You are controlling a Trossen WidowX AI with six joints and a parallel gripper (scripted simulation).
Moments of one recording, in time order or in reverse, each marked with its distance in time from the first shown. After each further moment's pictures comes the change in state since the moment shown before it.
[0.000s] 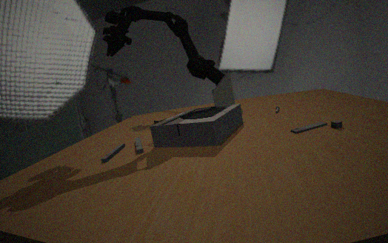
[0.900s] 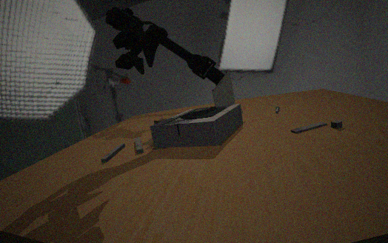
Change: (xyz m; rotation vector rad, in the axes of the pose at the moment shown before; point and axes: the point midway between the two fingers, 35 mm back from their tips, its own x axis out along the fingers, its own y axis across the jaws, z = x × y) arm 0.061 0.418 0.110 0.032 0.202 0.764
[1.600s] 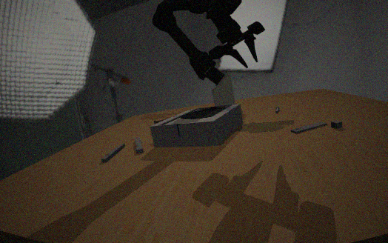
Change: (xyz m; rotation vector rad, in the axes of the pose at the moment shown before) arm 0.084 0.228 -0.176 -0.002 0.315 -0.001
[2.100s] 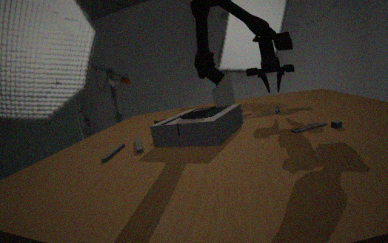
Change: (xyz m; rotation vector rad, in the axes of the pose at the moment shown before) arm 0.117 -0.001 -0.199 -0.051 -0.023 -0.369
